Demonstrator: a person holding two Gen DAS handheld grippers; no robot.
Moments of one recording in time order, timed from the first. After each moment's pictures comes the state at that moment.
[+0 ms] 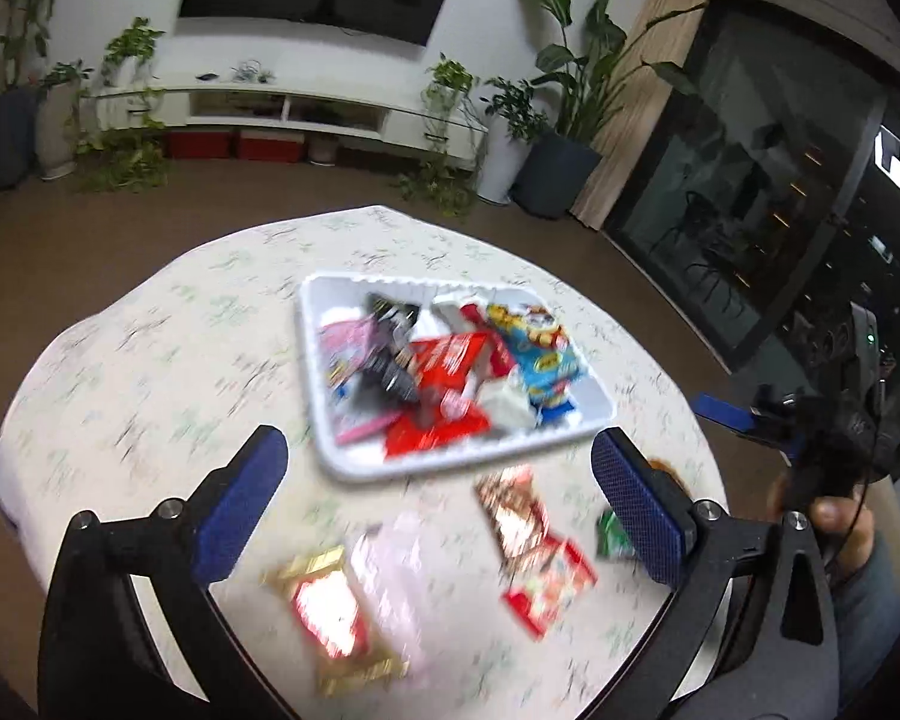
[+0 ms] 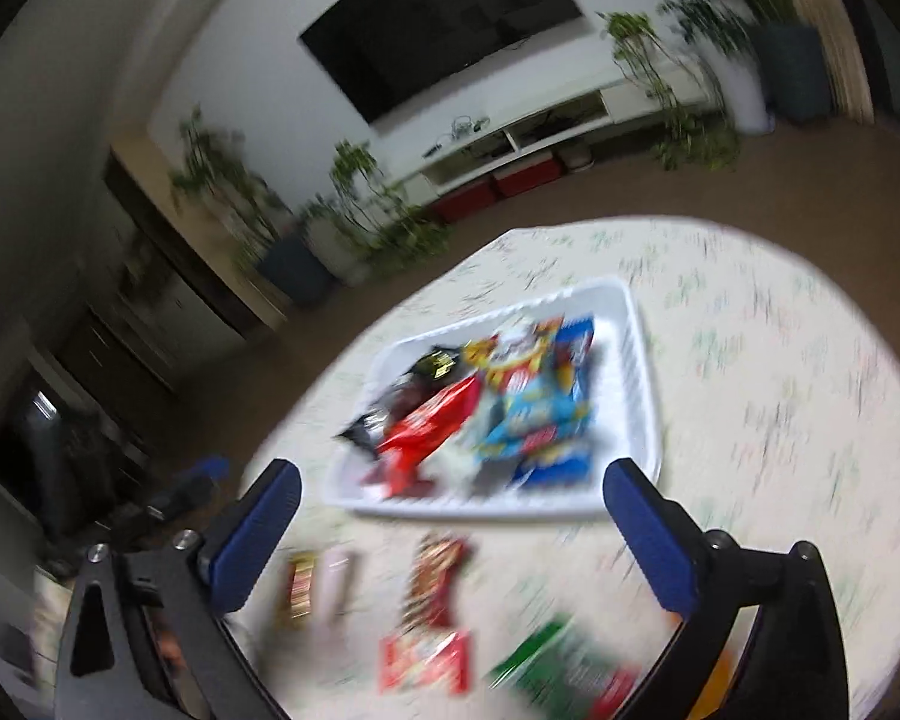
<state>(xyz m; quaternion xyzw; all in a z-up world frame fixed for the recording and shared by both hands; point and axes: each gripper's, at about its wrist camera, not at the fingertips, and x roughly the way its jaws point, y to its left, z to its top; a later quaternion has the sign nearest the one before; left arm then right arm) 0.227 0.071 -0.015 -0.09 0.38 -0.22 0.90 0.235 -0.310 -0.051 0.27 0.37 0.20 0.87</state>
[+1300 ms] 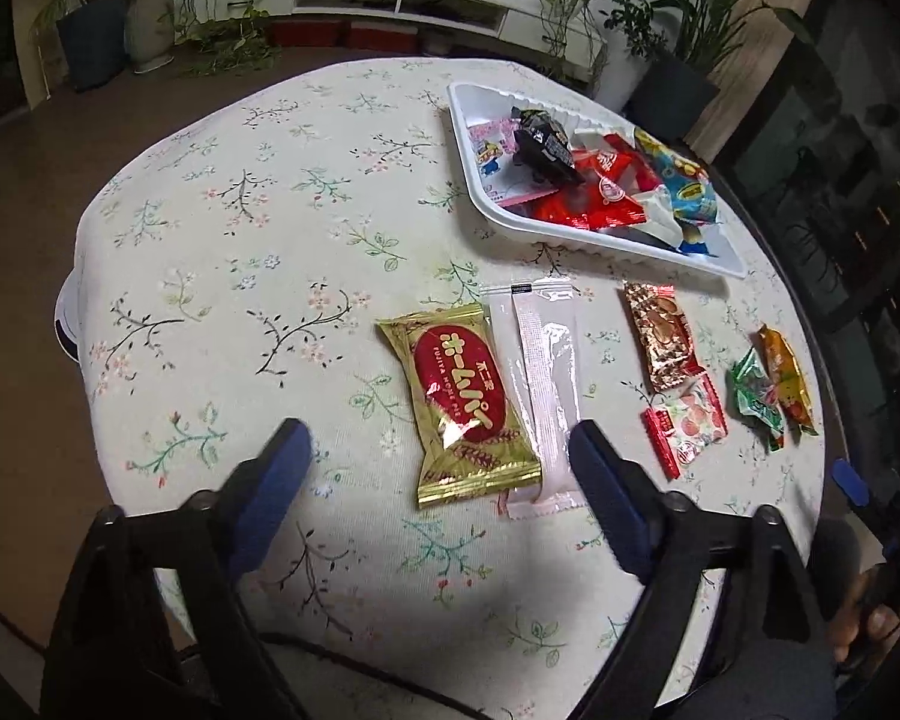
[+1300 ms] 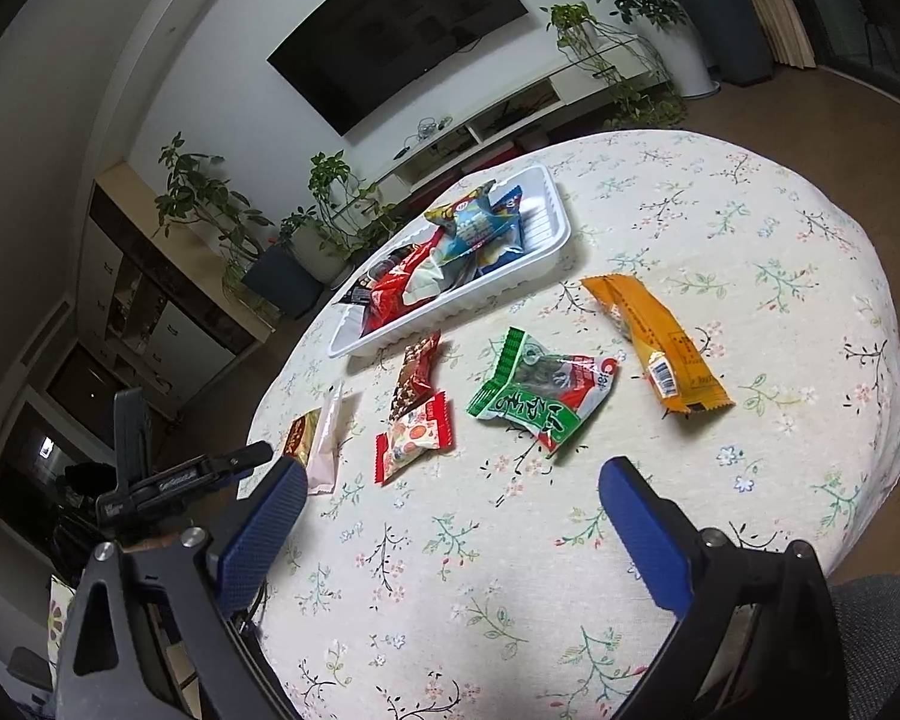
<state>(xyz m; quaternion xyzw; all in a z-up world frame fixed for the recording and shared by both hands) 0.190 0.094 -0.098 -0.08 0.51 -0.10 0.85 0.099 -0.303 -0.102 0.26 0.37 0.16 0.88</state>
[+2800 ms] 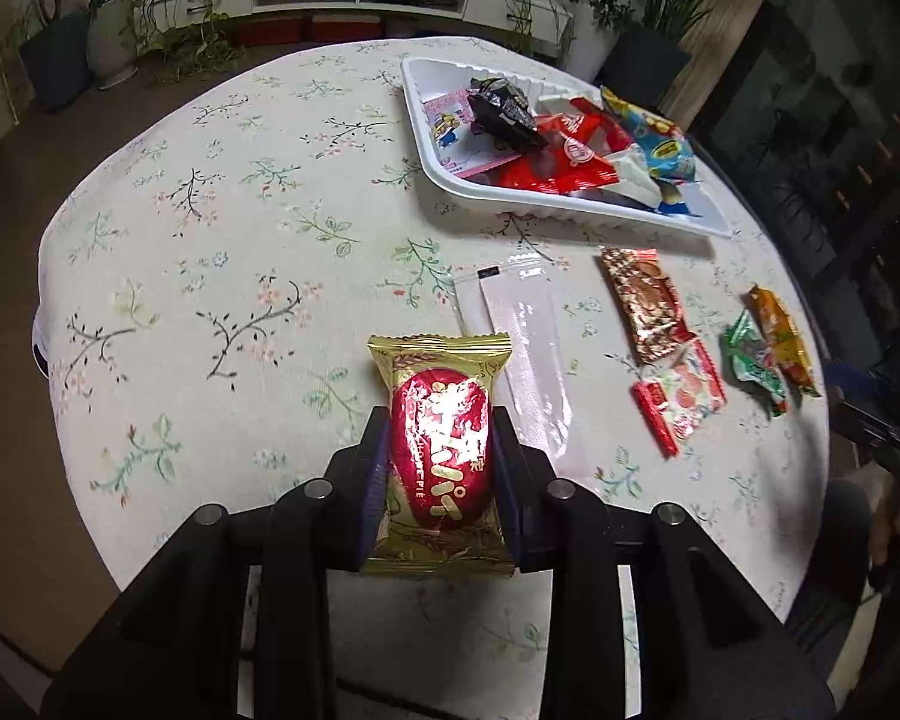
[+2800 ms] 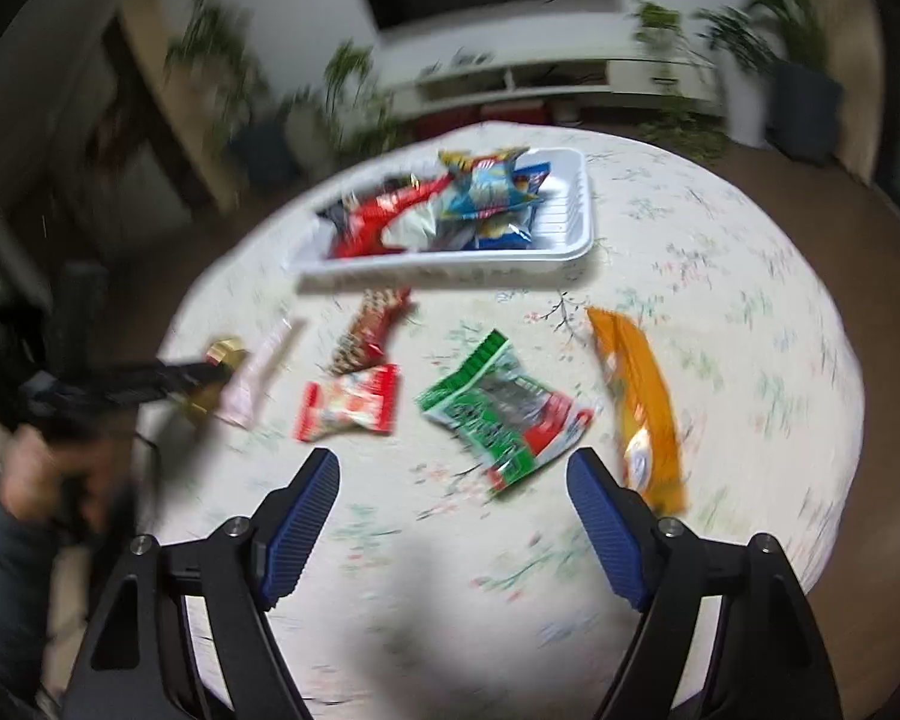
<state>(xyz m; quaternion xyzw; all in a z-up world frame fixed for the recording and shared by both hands) 0.189 0.080 -0.108 -0.05 0.51 -0.14 0.85 0.163 -0.270 -0.091 0.01 0.47 0.18 0.87</state>
